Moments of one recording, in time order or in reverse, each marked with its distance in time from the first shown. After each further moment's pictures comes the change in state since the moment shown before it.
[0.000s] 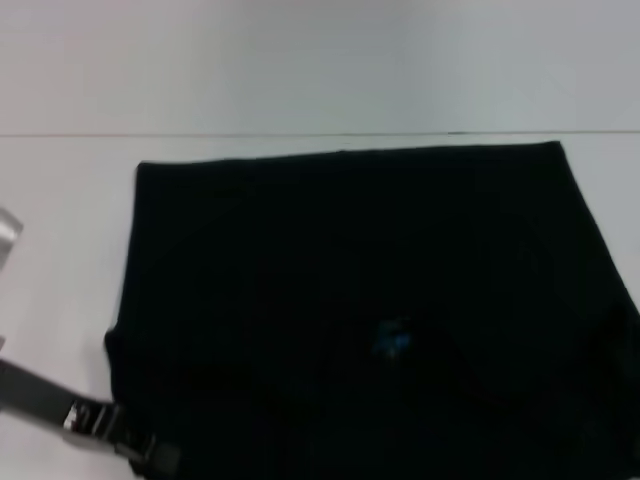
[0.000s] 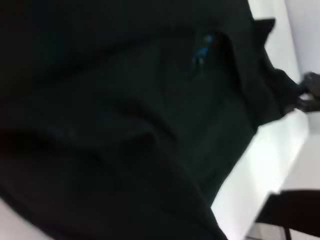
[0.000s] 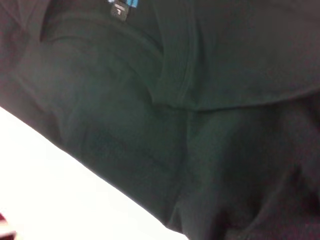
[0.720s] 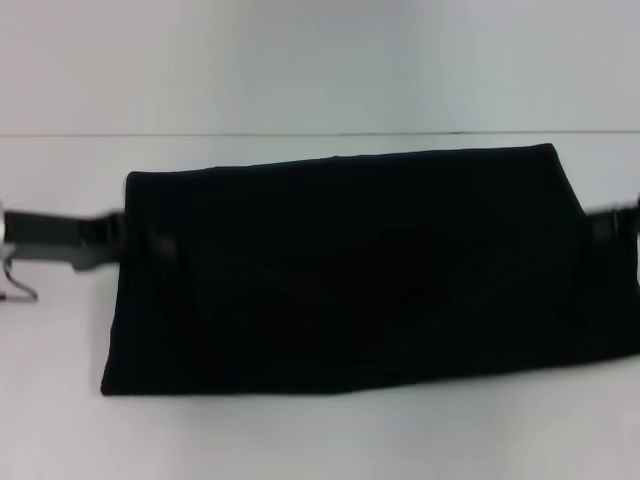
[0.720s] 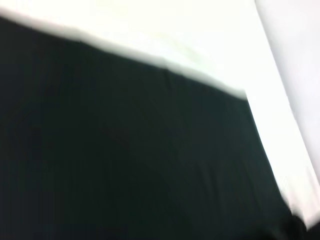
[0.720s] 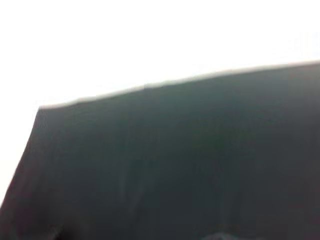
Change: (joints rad) left arm -0.081 0.005 -0.315 0.001 -0.009 -0.339 -0.086; right arm 0.052 -0.069 0.218 0.046 0.265 0.279 0.134
